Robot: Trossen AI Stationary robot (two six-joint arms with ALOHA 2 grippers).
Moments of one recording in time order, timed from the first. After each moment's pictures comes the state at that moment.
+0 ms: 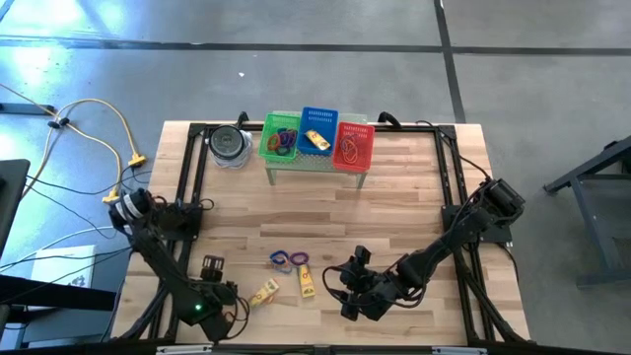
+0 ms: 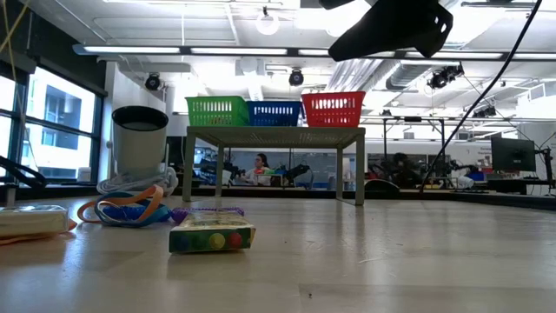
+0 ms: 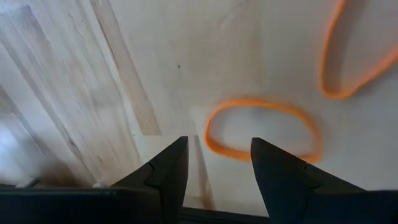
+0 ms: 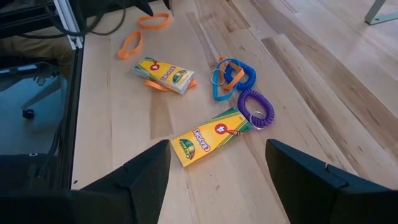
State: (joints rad) left arm -1.00 1.77 1.12 -1.14 -0.04 -0.84; right arm 0.65 1.79 1.20 -0.18 0.63 0.73
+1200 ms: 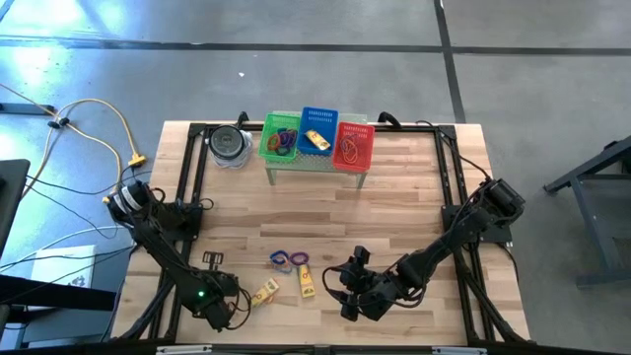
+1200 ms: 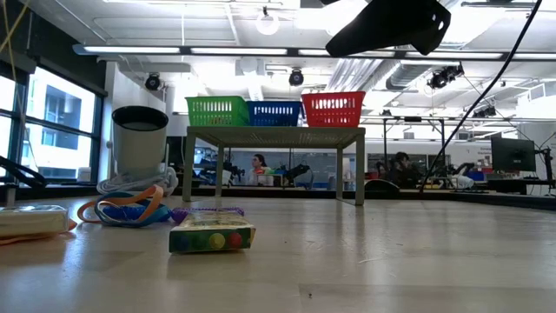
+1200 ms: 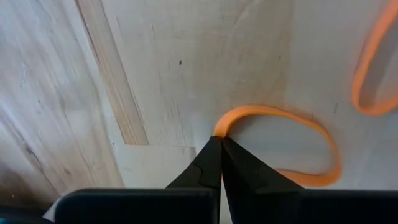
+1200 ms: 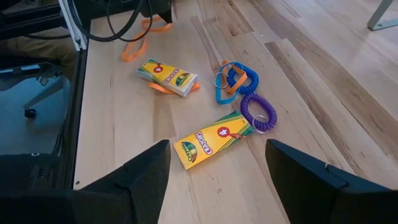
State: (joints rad) left arm -0.96 1.76 0.93 -0.98 0.02 -0.89; right arm 0.65 1.79 1.20 -0.17 0.63 0.70
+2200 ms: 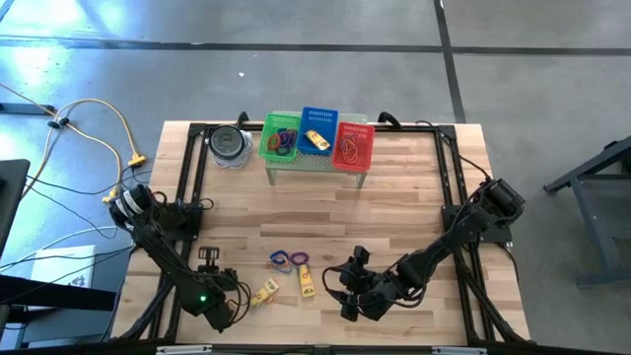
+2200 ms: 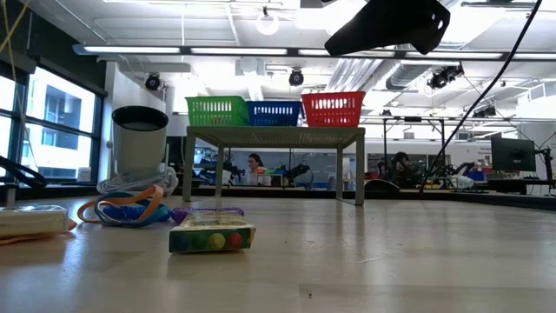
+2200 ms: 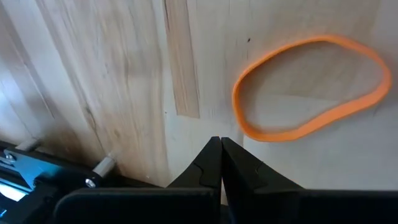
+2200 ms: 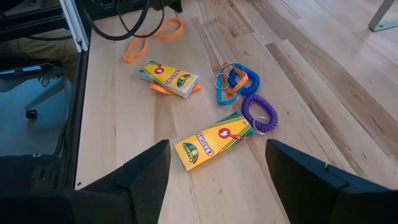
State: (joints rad) left arm -0.95 1.74 1.04 -1.17 -0.03 -0.97; right arm 0.65 1.79 1.20 -0.16 0.63 0.70
